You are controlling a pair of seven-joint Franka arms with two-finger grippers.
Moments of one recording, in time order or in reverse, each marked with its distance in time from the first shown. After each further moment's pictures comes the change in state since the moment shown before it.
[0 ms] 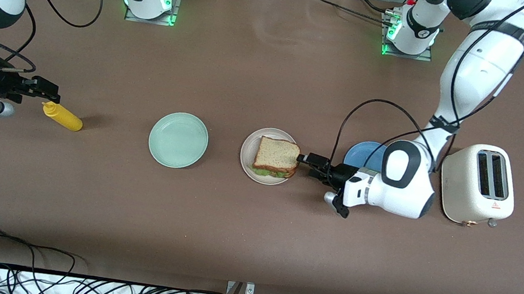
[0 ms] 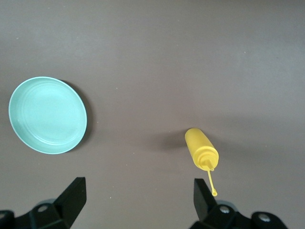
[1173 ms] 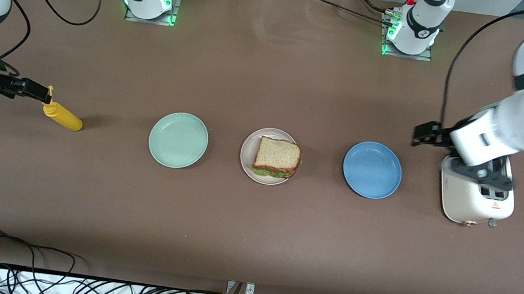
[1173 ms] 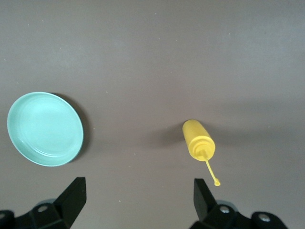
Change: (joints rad) left arm 0.057 -0.589 0.154 -0.026 0.650 -0.373 -0.437; right arm -0.066 0.004 0.011 -0.006 0.056 0.000 0.094
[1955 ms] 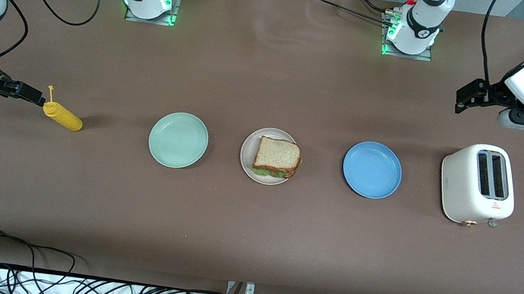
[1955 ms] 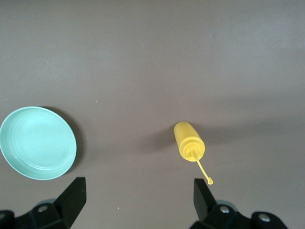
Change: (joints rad) left arm -0.111 -0.221 0.148 -0.173 0.046 -0.045 -0.064; right arm -0.003 0.005 0.008 0.033 -0.062 0.007 0.061
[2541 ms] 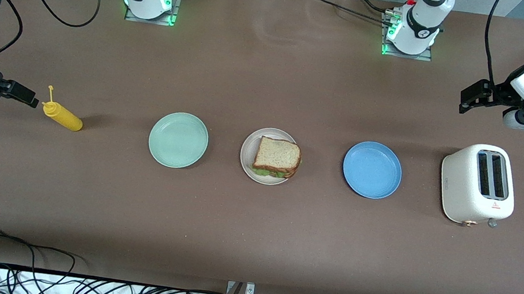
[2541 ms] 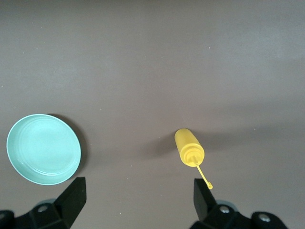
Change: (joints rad) left arm 0.022 -0.010 -0.004 -0.005 0.000 0.000 -0.001; right arm 0.002 0.000 0.005 0.022 0.000 0.000 0.003
